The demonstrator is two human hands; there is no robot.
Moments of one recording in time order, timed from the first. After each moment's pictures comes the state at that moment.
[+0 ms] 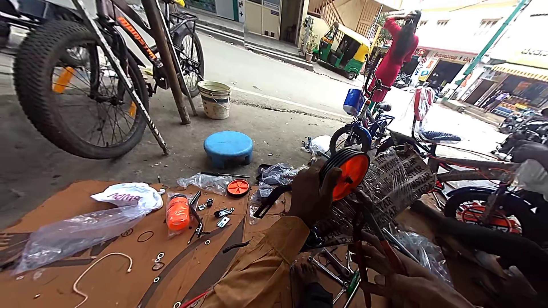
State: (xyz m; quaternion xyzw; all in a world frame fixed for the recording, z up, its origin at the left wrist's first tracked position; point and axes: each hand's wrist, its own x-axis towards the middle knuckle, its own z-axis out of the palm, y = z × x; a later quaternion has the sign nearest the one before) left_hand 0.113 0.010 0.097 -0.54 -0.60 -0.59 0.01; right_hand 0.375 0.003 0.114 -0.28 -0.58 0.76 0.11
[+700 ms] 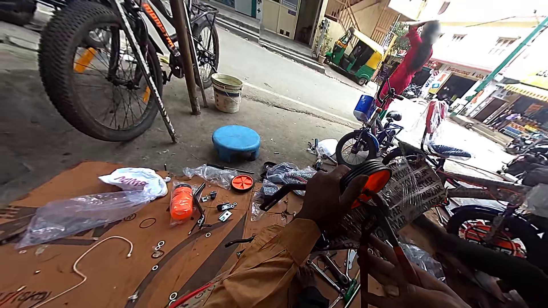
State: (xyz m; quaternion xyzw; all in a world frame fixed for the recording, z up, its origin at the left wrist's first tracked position) left_hand 0.112 0.007 0.104 -0.57 -0.58 -0.58 0.01; right_hand 0.361 -0.008 0.137 -0.27 -0.53 0.79 0.11
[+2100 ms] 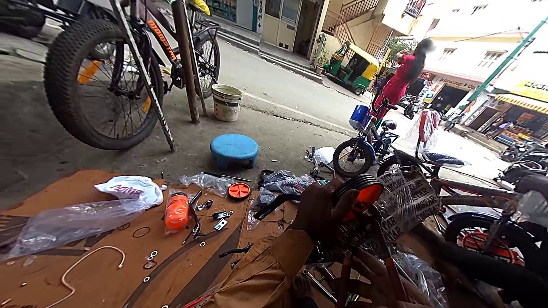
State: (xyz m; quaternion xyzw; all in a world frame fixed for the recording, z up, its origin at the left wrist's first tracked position) left_hand 0.114 0.010 0.094 -0.59 -0.59 -0.55 0.01; right_hand 0.355 0.003 0.104 -0.10 -0.52 0.84 0.12
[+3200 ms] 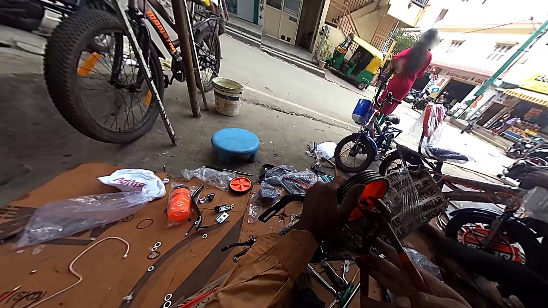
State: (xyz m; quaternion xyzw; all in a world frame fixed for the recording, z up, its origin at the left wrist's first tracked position) left_hand 0.131 0.009 0.094 -0.57 -0.59 -0.57 -0.02; right_hand 0.380 -0.004 0.141 -0.23 -0.51 0.82 0.15
